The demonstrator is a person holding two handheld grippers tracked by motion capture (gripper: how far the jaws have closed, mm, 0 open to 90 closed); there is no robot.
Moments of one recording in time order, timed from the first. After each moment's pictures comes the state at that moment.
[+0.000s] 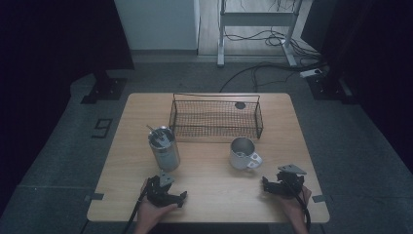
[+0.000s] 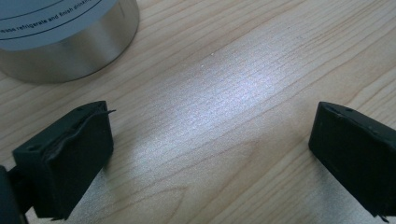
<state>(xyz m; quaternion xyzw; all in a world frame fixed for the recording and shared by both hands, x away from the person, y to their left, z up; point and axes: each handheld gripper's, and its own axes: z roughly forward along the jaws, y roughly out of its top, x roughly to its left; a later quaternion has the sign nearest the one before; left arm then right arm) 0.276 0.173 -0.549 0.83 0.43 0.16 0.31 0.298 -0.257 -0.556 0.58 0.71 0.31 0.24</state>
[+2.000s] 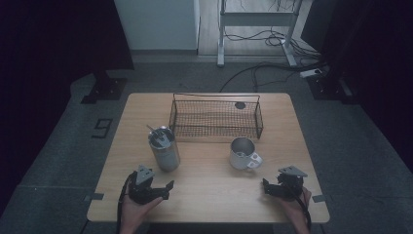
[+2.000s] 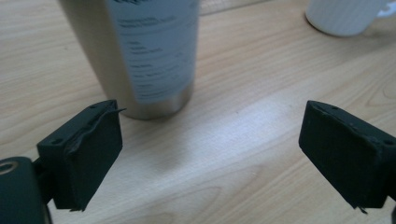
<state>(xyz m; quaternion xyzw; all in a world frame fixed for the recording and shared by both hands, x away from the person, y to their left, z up) 0.262 0.214 -0.491 0.77 0.47 0.20 0.39 0.291 -0.259 -0.556 0.56 0.72 0.32 0.24</state>
